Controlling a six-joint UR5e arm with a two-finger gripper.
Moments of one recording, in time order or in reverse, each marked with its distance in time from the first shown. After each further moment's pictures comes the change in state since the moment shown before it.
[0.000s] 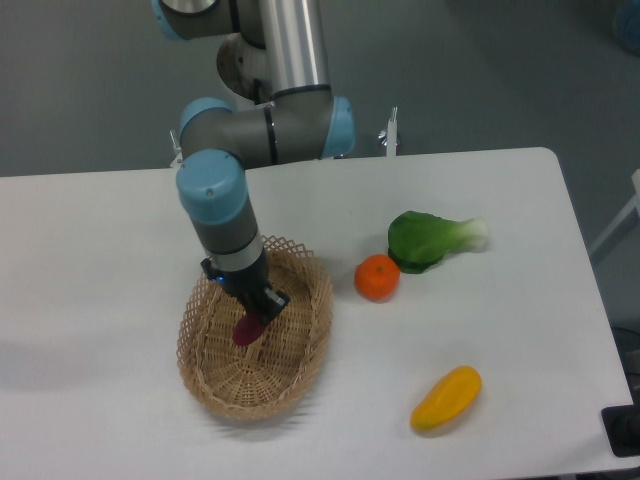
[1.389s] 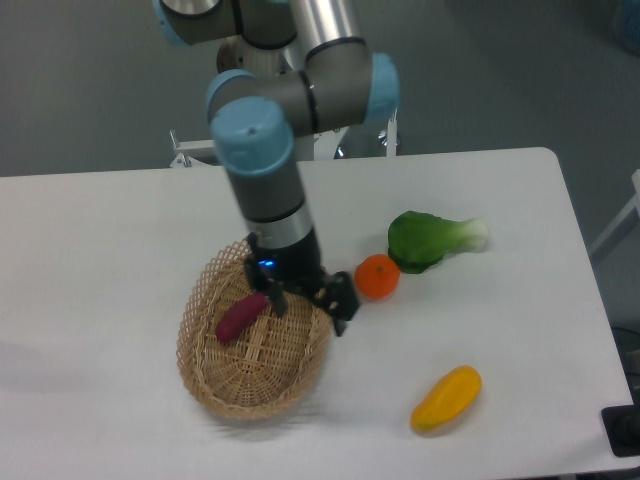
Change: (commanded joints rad) arm 0.250 0.098 0.245 0.009 -0.021 0.031
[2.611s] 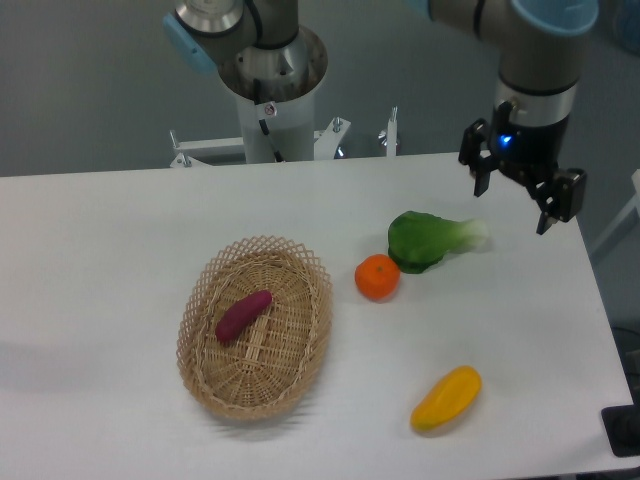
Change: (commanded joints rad) arm 0.374 0.038 0.232 -0.561 -0.140 0.776
